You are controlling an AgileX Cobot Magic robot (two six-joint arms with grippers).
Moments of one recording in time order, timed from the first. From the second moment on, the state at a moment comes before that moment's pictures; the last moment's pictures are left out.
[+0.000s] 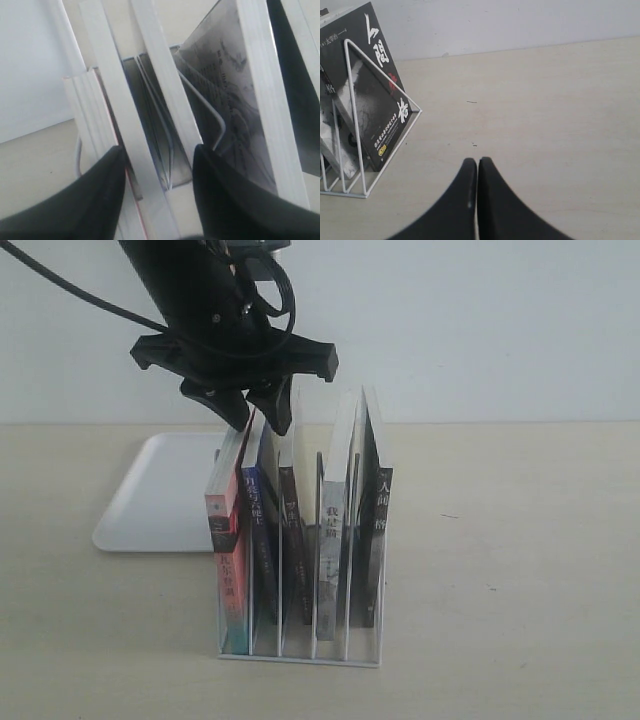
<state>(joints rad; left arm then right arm) -0.61 1.89 -1.82 0.00 1.20 -0.27 0.18 0.00 0.00 0.16 0.34 0.03</state>
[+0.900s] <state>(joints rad) -0.60 1.83 -1.83 -0.04 1.22 -0.27 0.18 0.00 0.00 0.16 0.34 0.03</state>
